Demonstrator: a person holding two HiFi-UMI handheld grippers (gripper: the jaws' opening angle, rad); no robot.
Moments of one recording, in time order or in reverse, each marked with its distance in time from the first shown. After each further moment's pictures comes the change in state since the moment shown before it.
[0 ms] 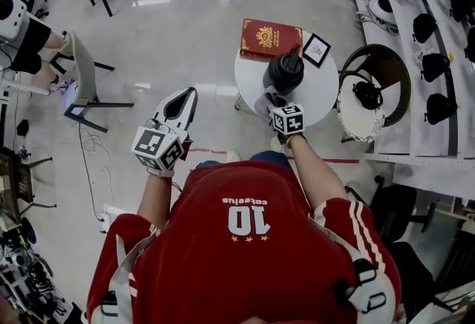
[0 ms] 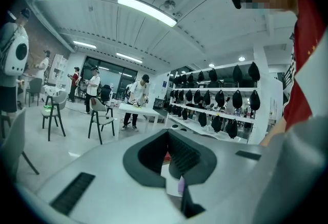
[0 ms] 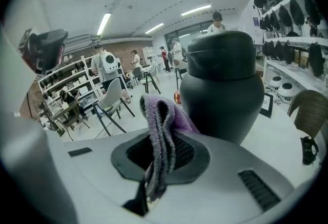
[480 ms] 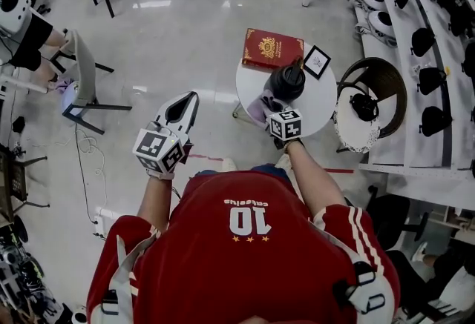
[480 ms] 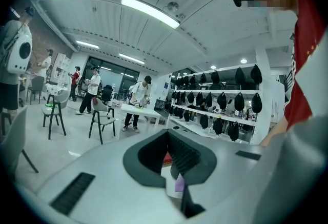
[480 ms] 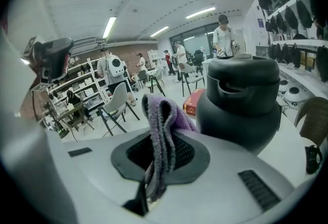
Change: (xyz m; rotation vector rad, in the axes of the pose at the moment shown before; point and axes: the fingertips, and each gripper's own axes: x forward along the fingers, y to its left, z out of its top) left arm -0.002 0.015 0.005 -0.017 -0.018 0.009; right arm 0.003 0.026 0.037 -0.019 -0.036 0.056
